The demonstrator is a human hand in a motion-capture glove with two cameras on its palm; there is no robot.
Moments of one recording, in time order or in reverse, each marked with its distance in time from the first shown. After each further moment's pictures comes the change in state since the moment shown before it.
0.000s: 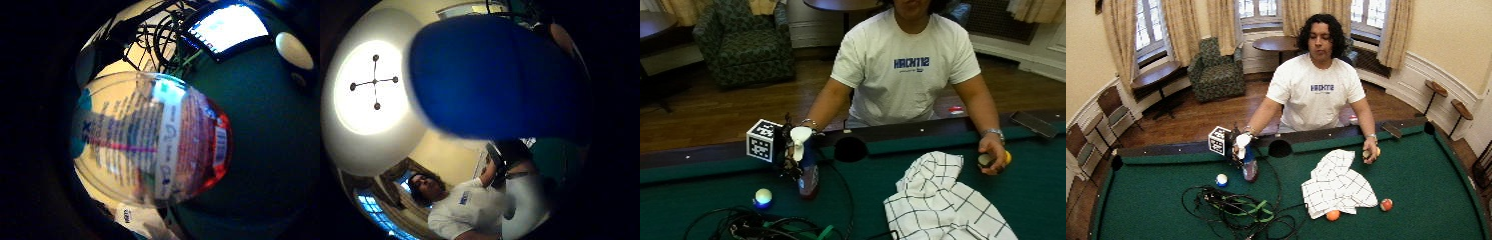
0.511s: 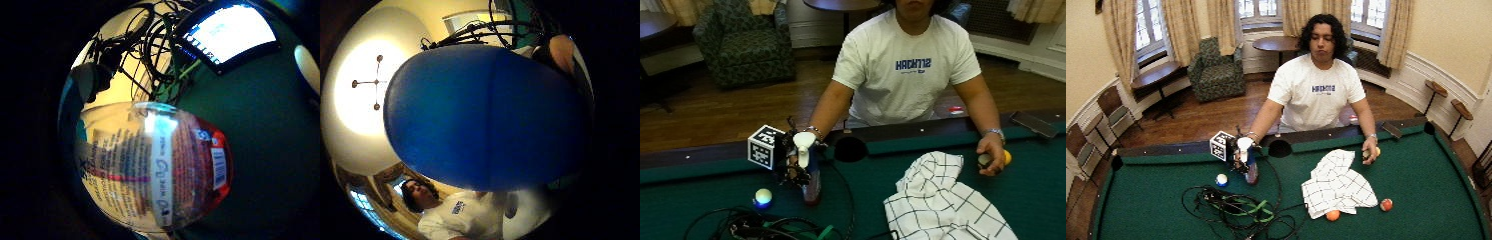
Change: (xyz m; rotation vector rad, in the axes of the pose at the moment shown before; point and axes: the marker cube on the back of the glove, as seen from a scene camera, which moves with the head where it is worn) arm 0.006 -0.028 0.018 0.090 0.002 -0.017
